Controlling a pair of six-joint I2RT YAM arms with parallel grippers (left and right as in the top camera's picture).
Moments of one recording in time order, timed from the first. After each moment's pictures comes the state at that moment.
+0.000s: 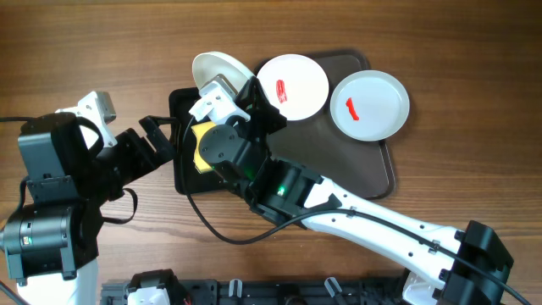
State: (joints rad) left arm 0.11 0.95 1.28 -1.10 0.34 -0.47; right arm 1.07 1.65 1.33 -0.04 1.08 -0.45
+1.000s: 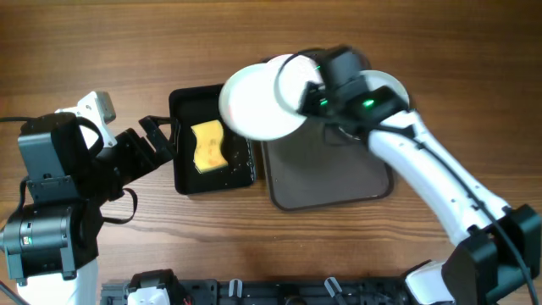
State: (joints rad) left arm 0.11 0.95 1.28 -1.10 0.34 -0.47; right arm 0.45 1.63 1.34 -0.69 -0.06 0.78
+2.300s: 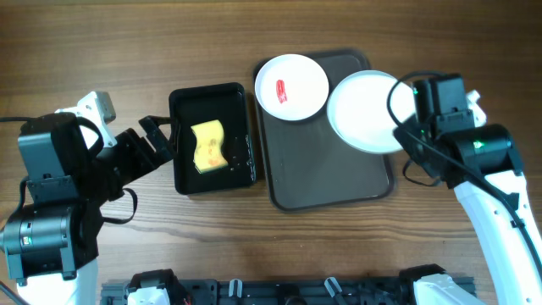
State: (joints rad) left arm 0.11 0.95 1.28 -1.10 0.34 -0.47; right arm 0.17 1.23 1.22 -1.16 0.24 1.05
